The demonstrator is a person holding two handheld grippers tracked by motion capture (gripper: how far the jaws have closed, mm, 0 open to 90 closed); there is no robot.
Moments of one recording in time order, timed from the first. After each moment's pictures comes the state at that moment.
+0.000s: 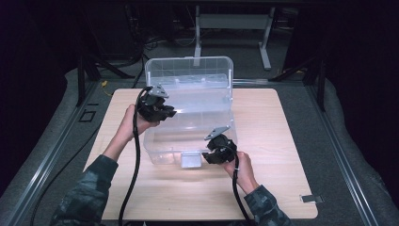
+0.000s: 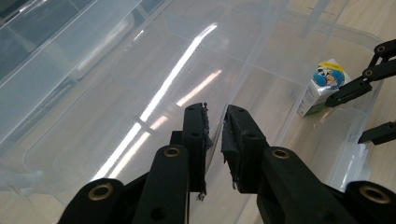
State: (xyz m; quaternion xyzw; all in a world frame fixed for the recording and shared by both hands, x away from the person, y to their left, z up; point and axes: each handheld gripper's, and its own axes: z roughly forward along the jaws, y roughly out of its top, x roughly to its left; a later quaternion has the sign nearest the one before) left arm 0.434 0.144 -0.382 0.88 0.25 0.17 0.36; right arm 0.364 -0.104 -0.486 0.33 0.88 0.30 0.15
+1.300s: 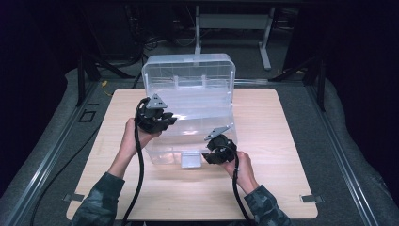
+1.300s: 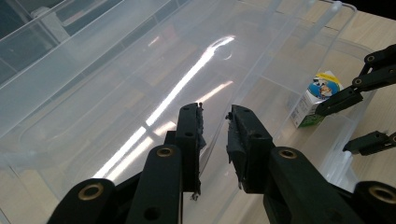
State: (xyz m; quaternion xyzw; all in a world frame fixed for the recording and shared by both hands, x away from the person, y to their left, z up) left arm 0.400 0.144 -0.398 0.85 0.29 0.20 0.39; right arm 0.364 -0.104 -0.487 0.33 0.88 0.30 0.15
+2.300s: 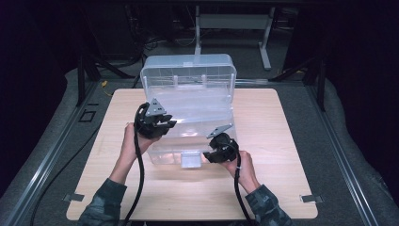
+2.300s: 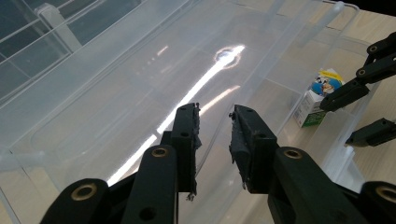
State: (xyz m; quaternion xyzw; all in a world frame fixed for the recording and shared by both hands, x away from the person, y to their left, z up) left arm 0.387 0.144 -0.405 0.84 0.28 0.23 0.39; right arm 0.366 -0.109 -0.483 0.34 0.88 0.31 0.13
